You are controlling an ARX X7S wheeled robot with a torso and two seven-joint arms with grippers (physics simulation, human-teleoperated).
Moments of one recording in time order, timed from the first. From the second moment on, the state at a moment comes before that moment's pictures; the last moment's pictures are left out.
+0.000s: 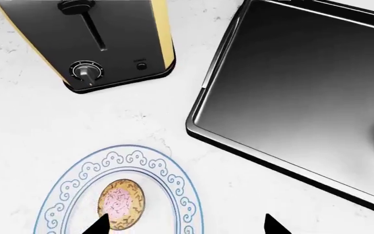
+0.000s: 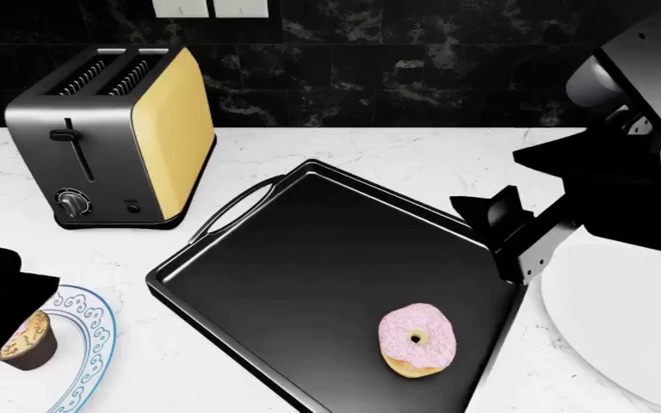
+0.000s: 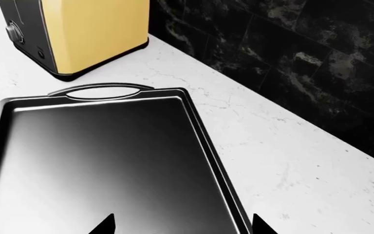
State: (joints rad) left arm -1.88 -1.27 1.11 0.18 -3.09 -1.30 -1.54; right arm 1.90 1.11 -1.27 -0.33 1.88 0.99 0.29
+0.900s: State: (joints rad) left arm -1.86 -1.23 1.22 -0.11 -2.79 -1.52 -1.31; right arm 1.87 1.13 -1.25 -0.37 1.87 0.97 0.28
